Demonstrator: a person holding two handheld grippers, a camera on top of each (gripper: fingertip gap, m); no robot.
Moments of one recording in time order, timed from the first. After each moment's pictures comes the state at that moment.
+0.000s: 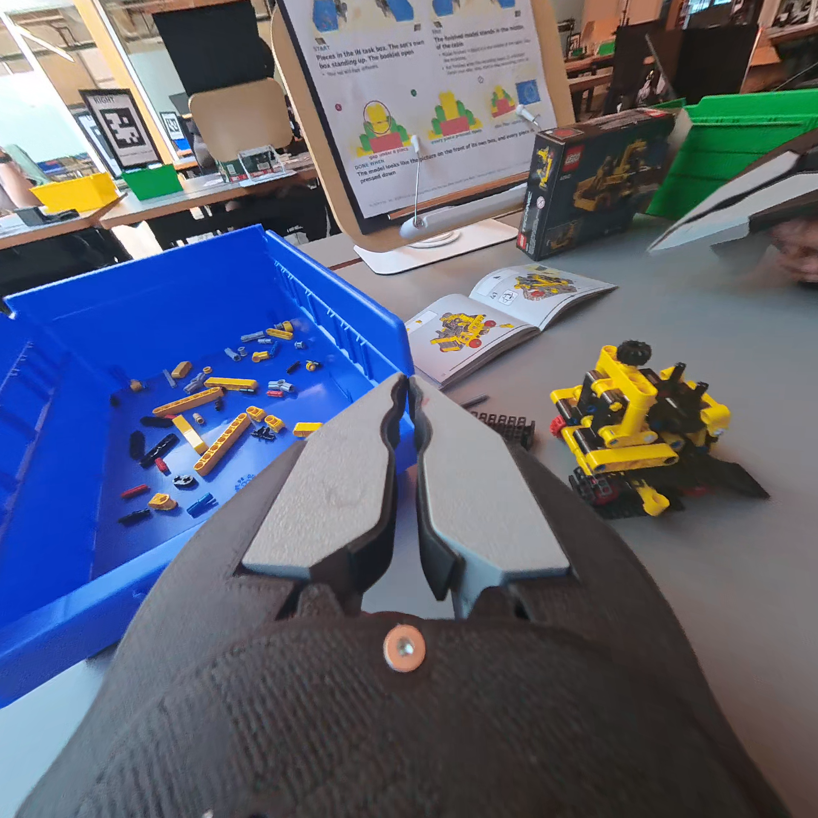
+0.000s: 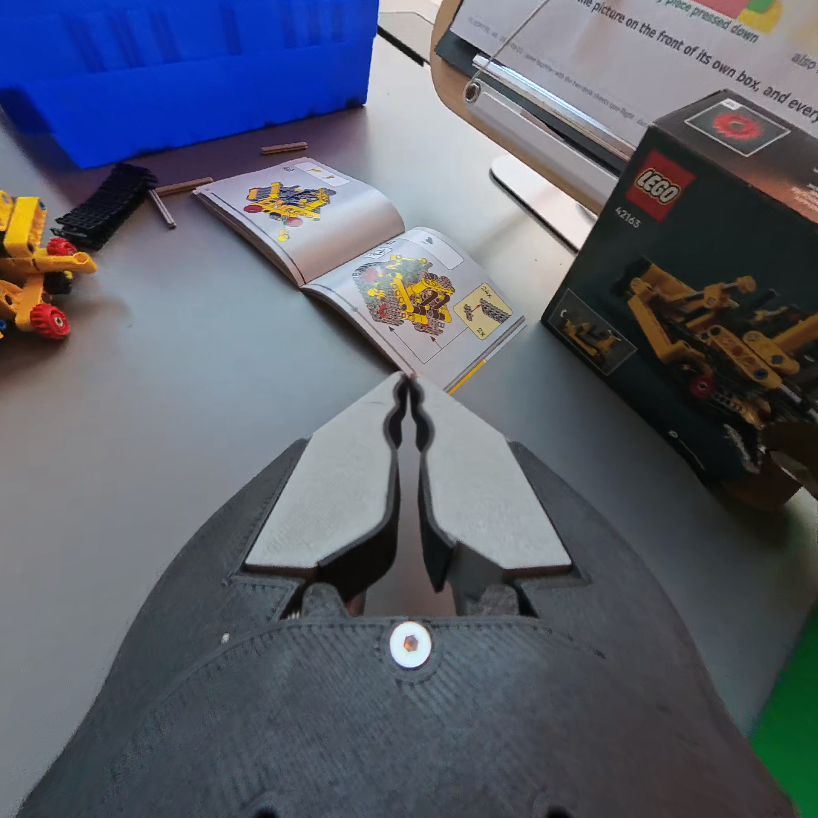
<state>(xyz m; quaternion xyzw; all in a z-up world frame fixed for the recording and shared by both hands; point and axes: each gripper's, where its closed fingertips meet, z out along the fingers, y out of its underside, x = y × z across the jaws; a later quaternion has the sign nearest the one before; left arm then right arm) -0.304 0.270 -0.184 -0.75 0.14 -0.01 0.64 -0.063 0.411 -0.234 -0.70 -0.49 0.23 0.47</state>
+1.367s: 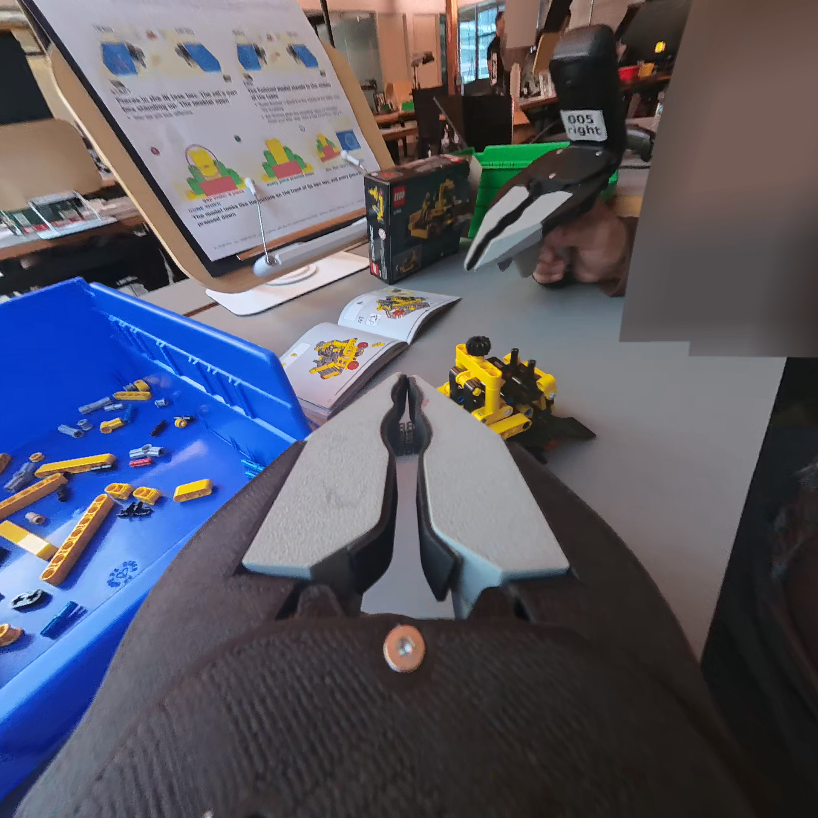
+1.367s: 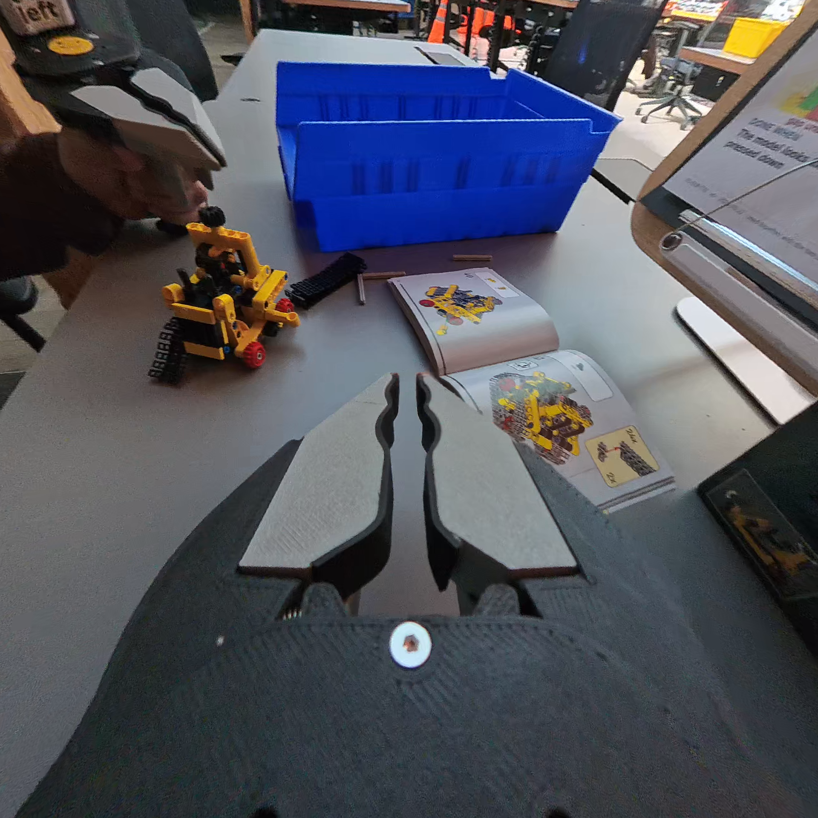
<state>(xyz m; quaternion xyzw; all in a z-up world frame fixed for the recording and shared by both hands) -0.255 0.243 -0.180 -0.71 0.27 -0.15 0.64 -0.111 0.366 -0.209 -0.55 -0.59 0.40 0.42</state>
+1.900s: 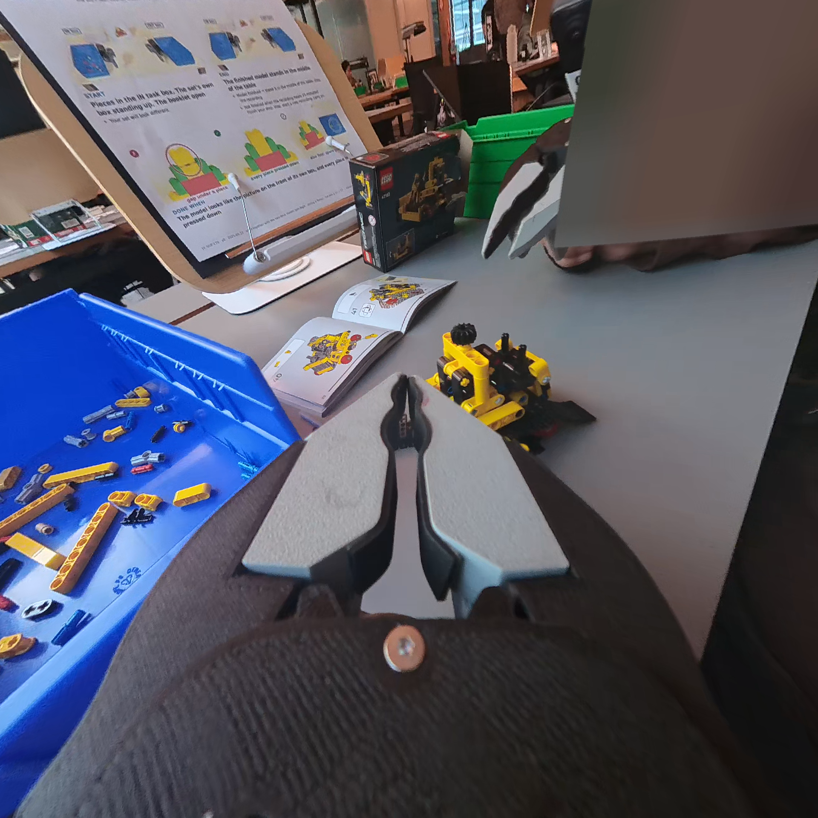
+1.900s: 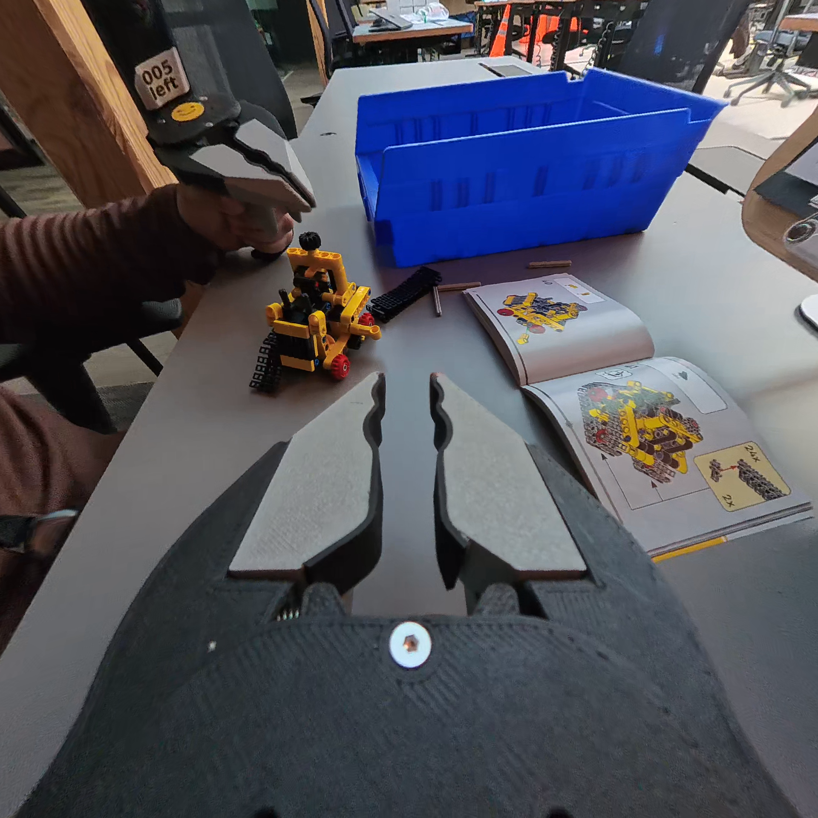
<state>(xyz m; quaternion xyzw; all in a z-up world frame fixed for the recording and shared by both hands) -0.246 0.242 -0.187 -0.71 0.29 -0.13 0.63 -0.110 0.324 -0.206 -0.54 -0.59 0.47 0.37</state>
